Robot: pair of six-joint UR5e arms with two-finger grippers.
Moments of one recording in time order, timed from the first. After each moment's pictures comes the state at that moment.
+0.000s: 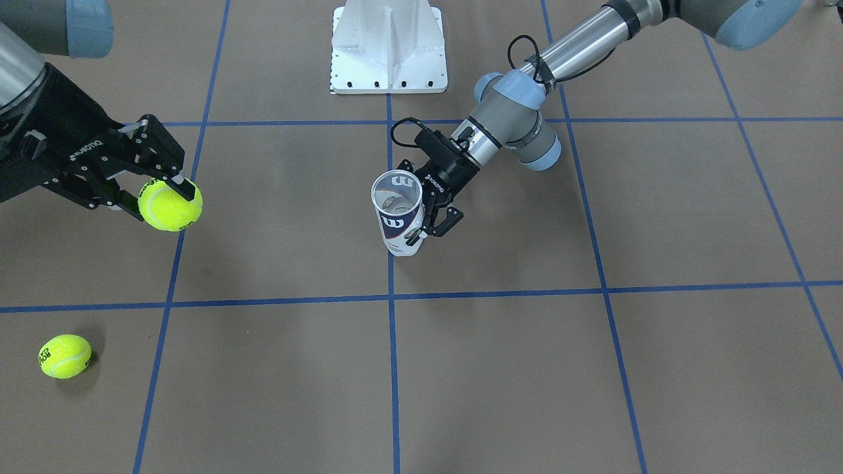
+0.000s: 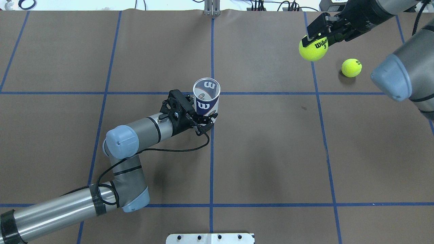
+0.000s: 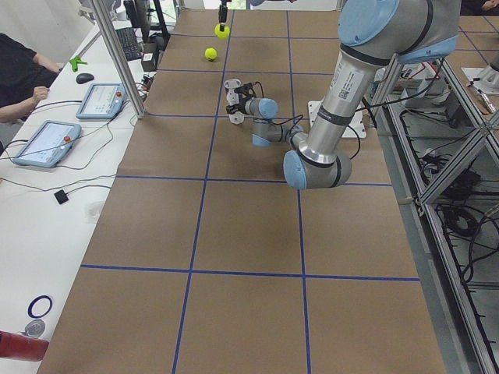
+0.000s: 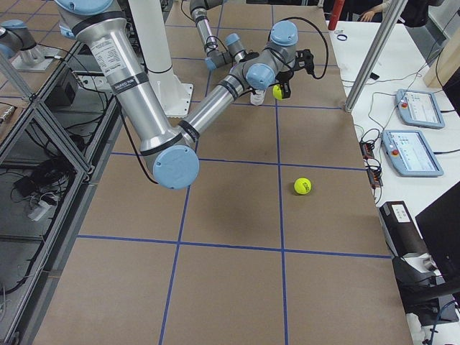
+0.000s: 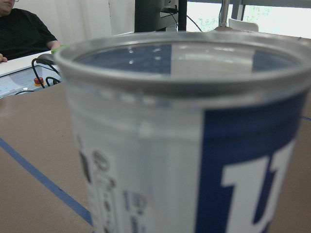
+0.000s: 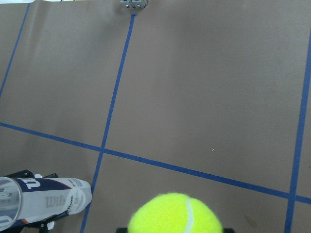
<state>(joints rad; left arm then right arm) -0.42 -2.20 -1.26 -2.97 -1.41 -0.42 1.09 -1.08 1.88 -1.42 2.37 0.82</state>
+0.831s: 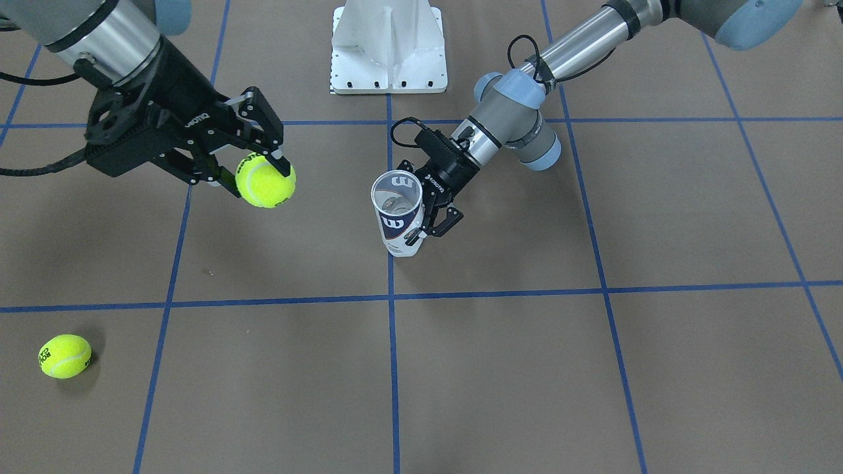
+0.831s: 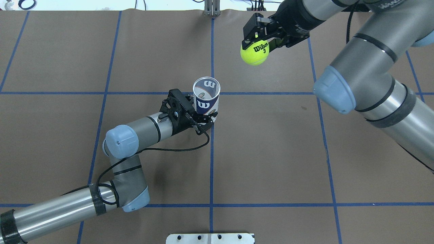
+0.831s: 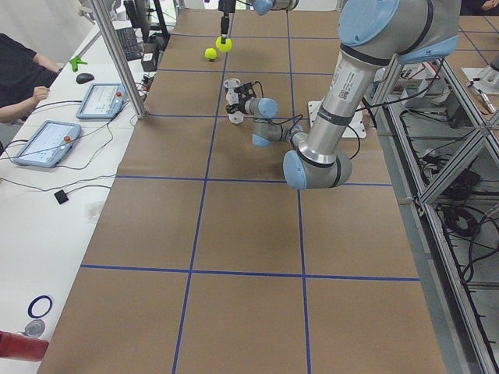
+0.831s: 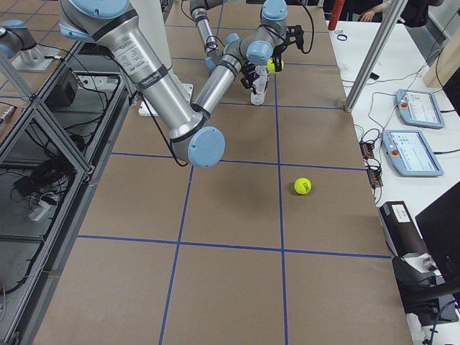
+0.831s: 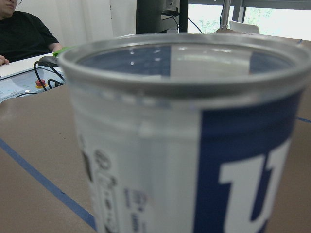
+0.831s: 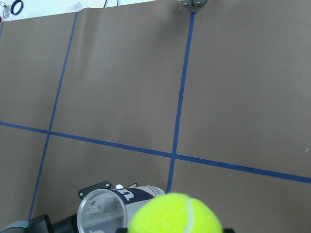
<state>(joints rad) -0.43 -2.20 -1.26 -2.97 -1.41 -0.42 0.91 -0.86 1.84 -1.42 2.24 1.06</state>
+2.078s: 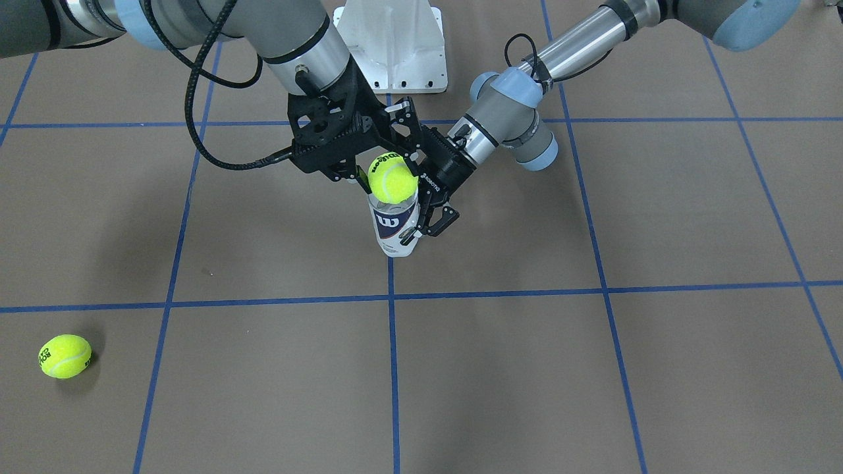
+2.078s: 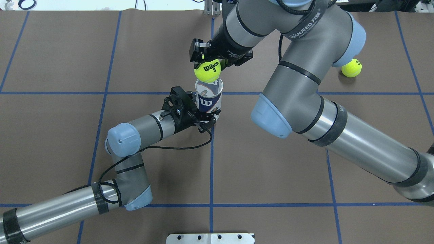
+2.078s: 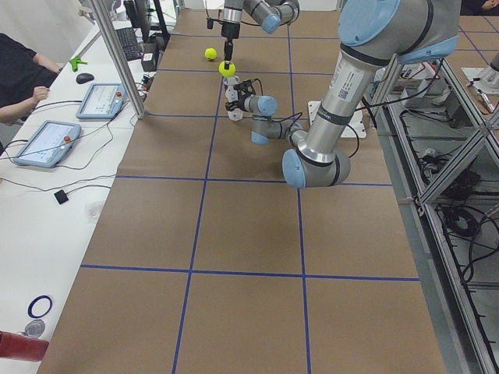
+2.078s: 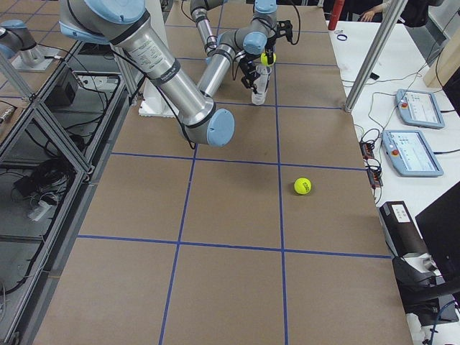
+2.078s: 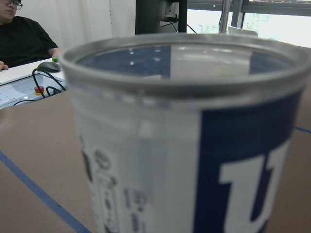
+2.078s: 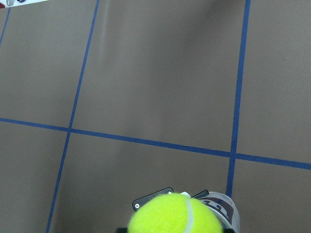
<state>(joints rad) -0.43 -2.21 -1.26 -2.97 -1.40 -0.42 0.74 -0.72 1.72 -1.44 2.08 1.11</state>
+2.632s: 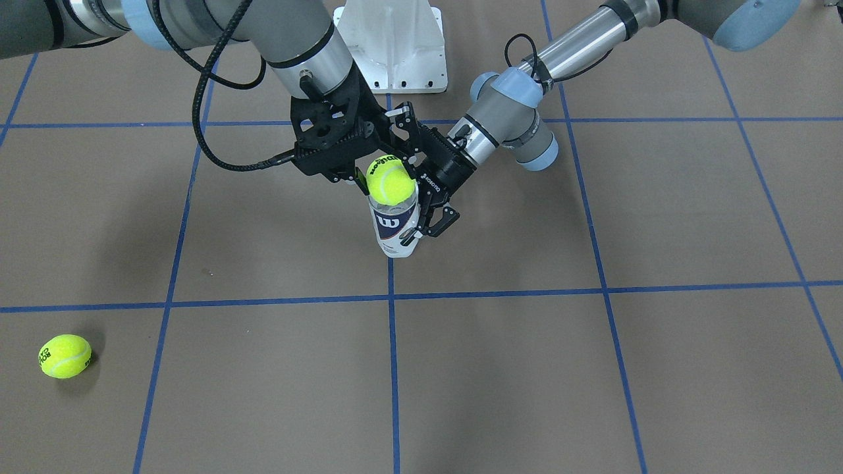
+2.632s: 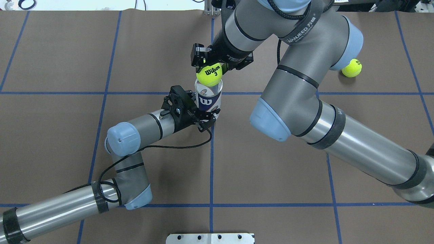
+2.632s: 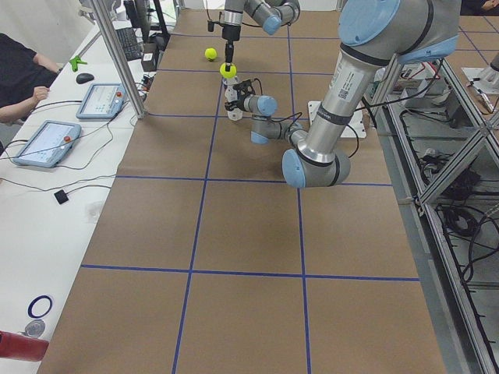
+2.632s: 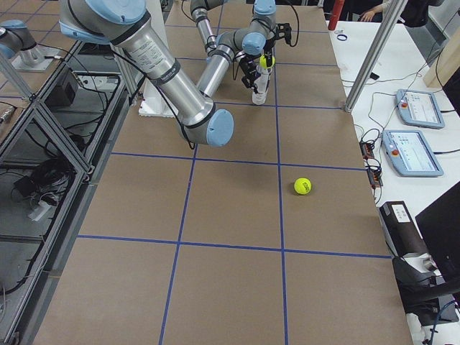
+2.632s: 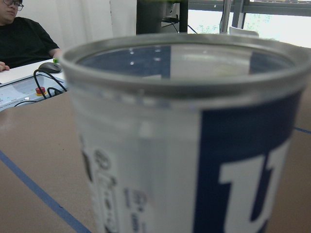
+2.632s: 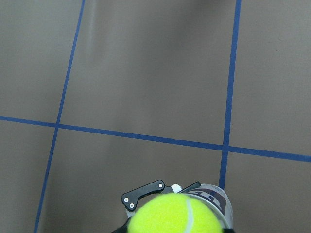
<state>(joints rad) -0.43 -2.21 -1.26 -2.97 -1.40 -0.42 0.73 -0.73 1.72 -1.47 2.07 1.11</state>
